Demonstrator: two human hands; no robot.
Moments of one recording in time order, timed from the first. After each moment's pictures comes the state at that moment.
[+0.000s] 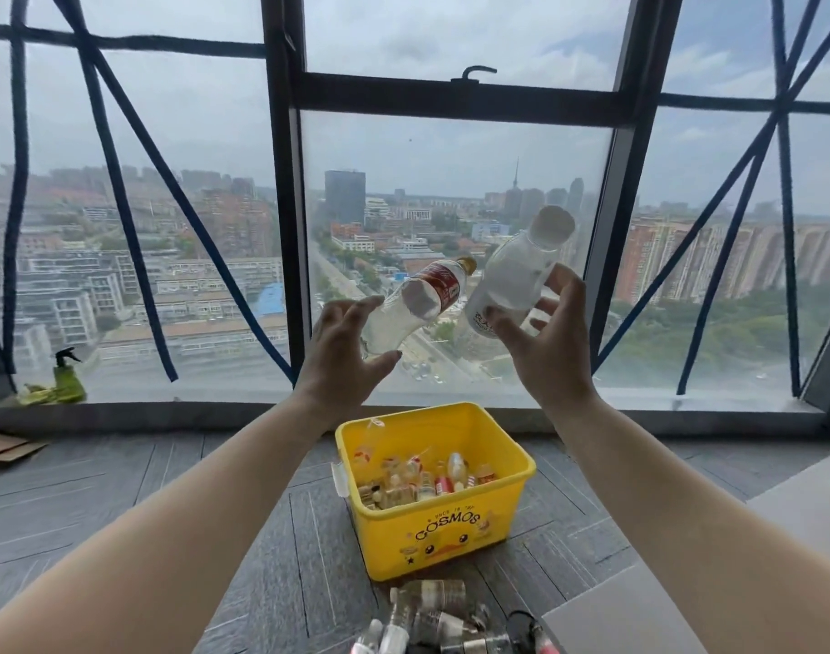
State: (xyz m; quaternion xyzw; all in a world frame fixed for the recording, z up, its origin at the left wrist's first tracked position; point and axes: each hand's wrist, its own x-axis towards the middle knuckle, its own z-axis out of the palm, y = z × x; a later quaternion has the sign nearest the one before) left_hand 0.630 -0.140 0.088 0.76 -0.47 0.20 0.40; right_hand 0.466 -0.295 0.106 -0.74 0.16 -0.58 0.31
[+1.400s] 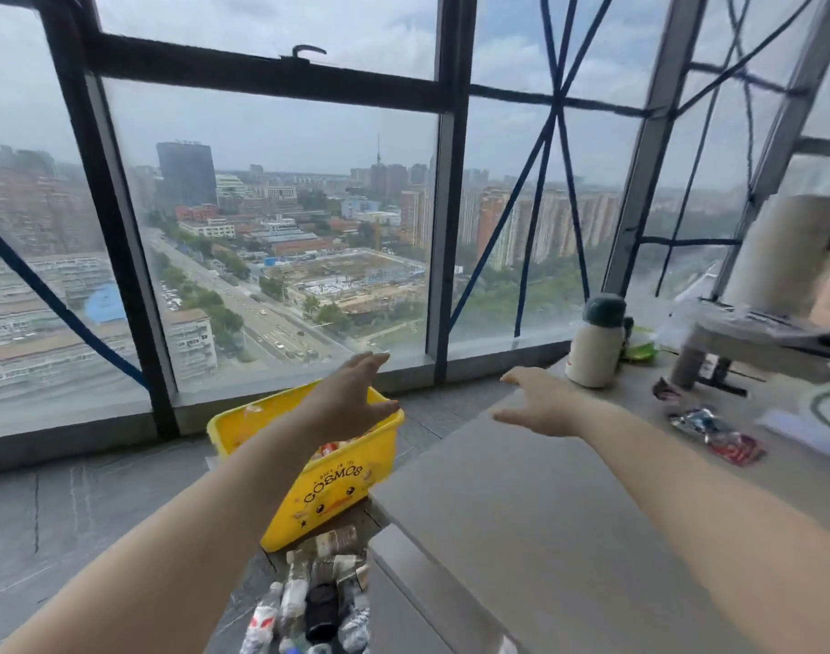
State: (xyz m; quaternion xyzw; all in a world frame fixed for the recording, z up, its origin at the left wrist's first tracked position) left_hand 0.459 -0.174 0.072 0.74 -0.63 -0.08 0.21; right_hand 0.222 -0.299 0.081 -0.87 0.46 -0.06 0.15
